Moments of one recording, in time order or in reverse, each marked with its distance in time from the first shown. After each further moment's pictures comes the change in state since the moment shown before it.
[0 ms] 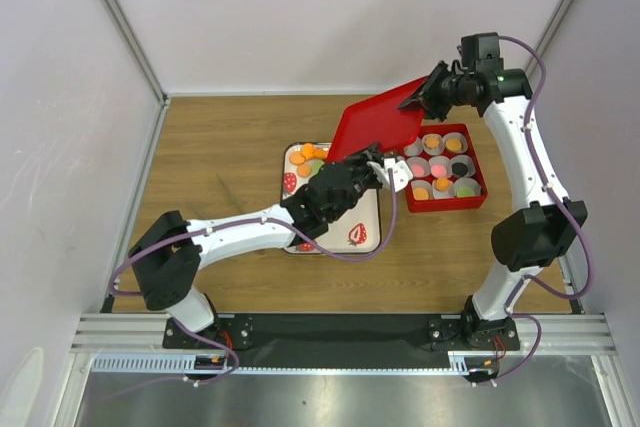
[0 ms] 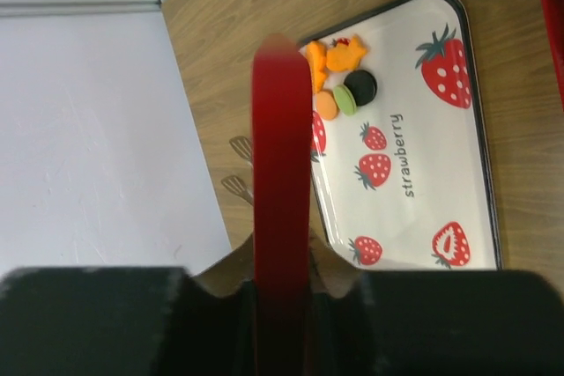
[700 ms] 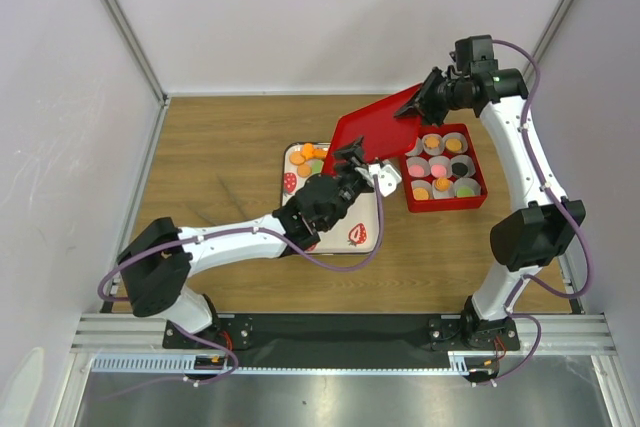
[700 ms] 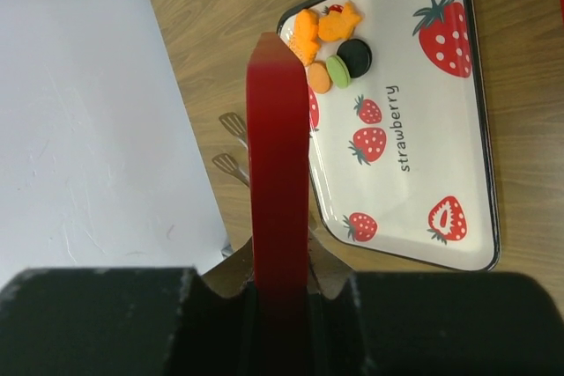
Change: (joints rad) left arm -0.027 -0.074 -0.111 0.124 -0.056 -0.036; right arm 0.012 0.003 0.003 -0.061 -0.019 -0.020
